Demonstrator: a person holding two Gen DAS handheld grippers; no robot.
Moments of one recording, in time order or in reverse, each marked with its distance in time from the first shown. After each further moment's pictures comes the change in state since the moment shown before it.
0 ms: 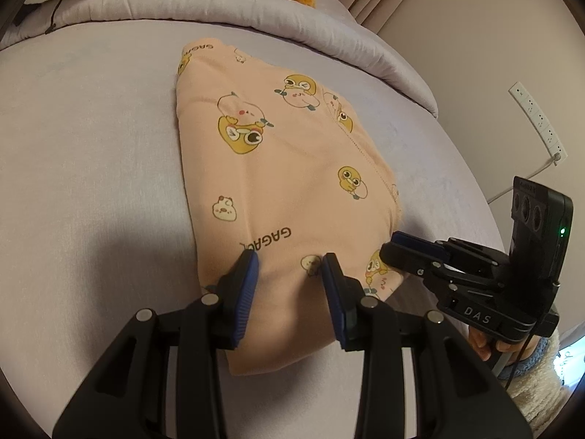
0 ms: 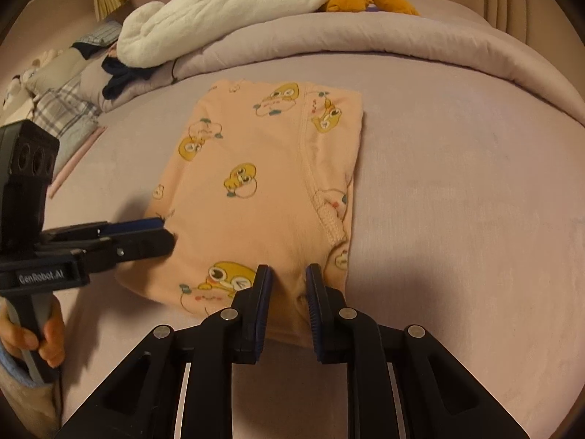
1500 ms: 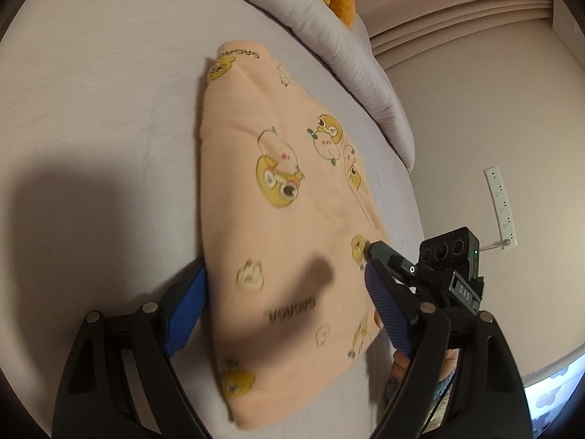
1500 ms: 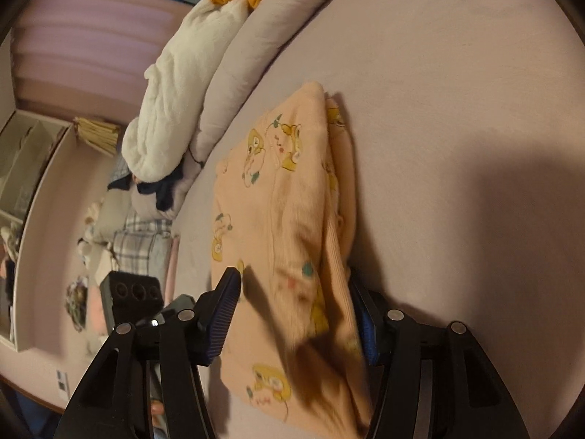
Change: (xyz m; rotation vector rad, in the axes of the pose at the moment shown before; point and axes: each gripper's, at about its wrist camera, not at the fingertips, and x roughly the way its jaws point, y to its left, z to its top) left arm 0.000 0.060 0.023 -0.328 0.006 -0.262; right arm 0.048 -0.067 0.017 0.547 0.018 0.517
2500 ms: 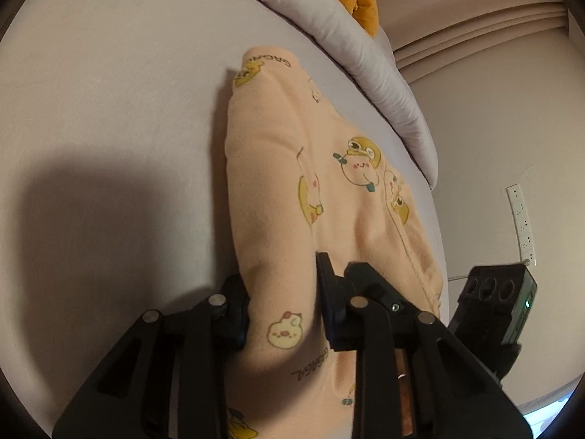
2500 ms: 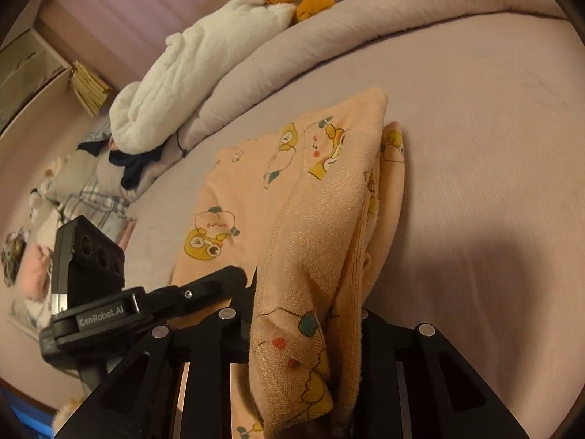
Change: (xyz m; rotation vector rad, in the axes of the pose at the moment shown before) left arm -0.002 0.008 -0.017 -0.040 -0.066 0.104; right arm 0.013 0.047 -0.031 -0.292 -0.146 -0.239
